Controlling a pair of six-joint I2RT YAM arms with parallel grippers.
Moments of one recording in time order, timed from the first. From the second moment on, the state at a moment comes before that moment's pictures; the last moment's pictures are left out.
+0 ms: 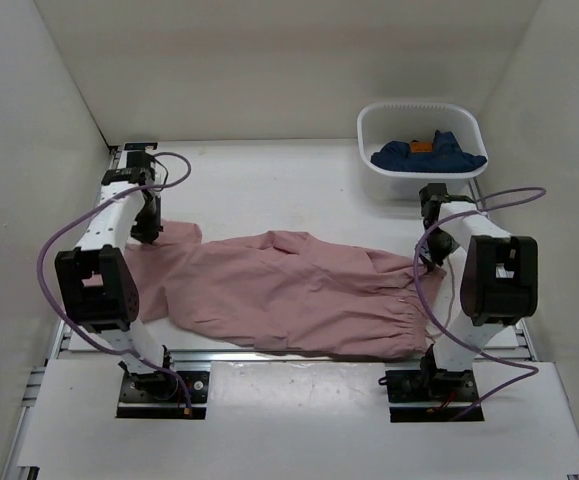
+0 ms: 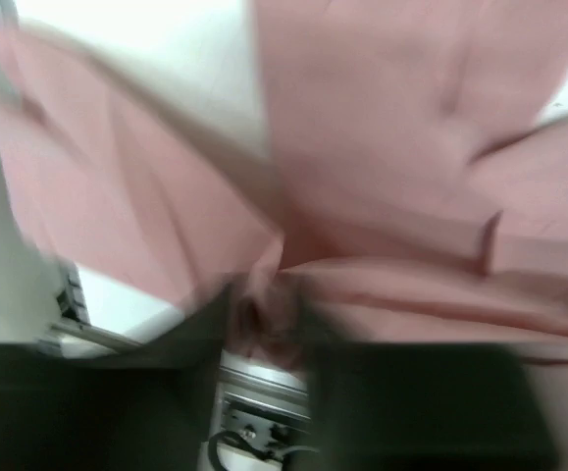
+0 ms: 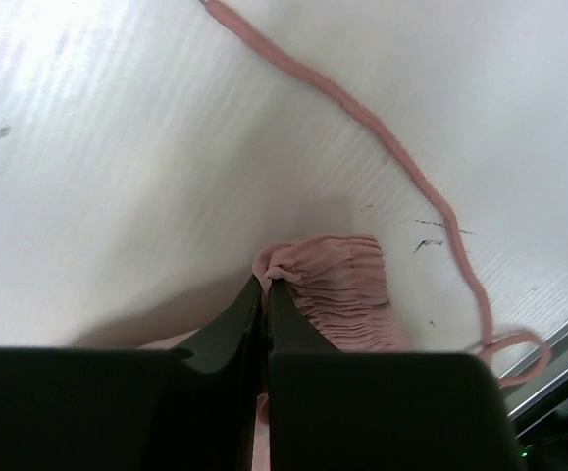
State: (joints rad) left arm 0.06 1.71 1.43 -1.02 -0.25 0.00; right arm 0.01 1.73 1.12 -0.88 0.38 0.87
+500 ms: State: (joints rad) left arm 0.12 1.73 1.38 -1.05 -0.22 0.00; right arm 0.03 1.63 1.12 -0.86 0.35 0.68
